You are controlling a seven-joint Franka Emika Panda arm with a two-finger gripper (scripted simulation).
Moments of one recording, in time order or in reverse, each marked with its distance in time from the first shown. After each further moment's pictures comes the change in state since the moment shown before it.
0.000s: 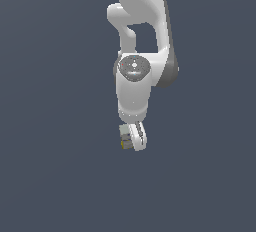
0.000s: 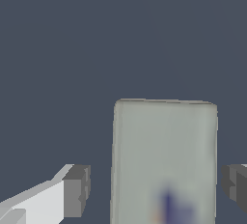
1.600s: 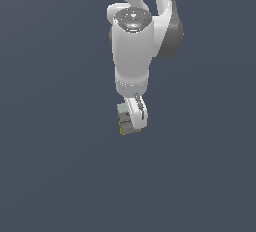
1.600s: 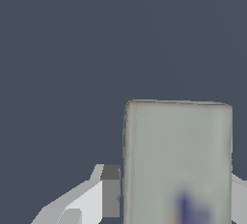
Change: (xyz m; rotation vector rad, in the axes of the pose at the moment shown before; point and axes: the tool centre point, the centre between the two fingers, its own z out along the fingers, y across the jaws) arm -0.005 0.032 -0.081 0.001 -0.001 0.000
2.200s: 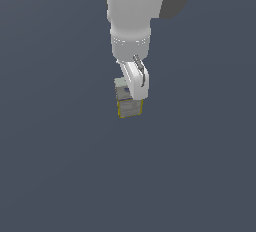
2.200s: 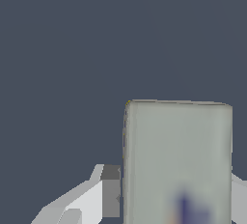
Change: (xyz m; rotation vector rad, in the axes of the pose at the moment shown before) arm -0.004 0.032 -0.086 0.002 0.001 0.000
